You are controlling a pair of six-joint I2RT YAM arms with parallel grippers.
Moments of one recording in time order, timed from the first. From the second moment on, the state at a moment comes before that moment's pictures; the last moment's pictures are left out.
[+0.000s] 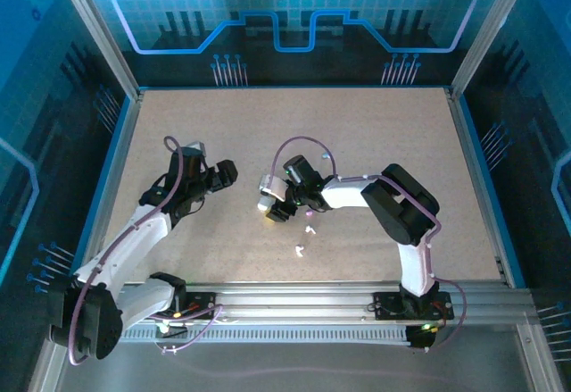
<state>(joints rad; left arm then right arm) -0.23 1.08 0.72 -0.36 -0.01 -0.61 0.74 1.99 1.07 0.05 -0.37 -0.45</state>
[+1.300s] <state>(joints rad) -0.29 1.26 0.88 0.20 0.94 -0.61 0.74 1.25 0.97 -0.03 -0.13 -0.86</state>
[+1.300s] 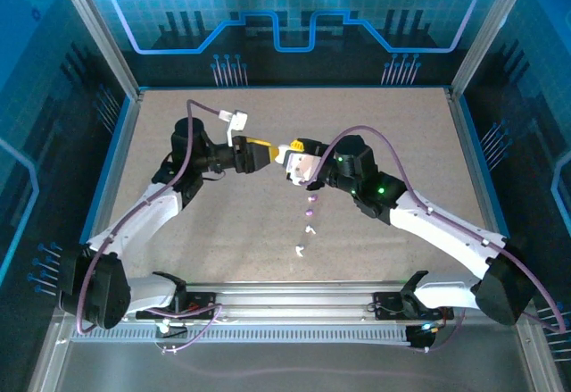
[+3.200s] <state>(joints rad) -0.38 1.31 0.96 0.06 0.99 -0.47 0.74 1.22 0.98 -0.03 -0.22 -0.84</state>
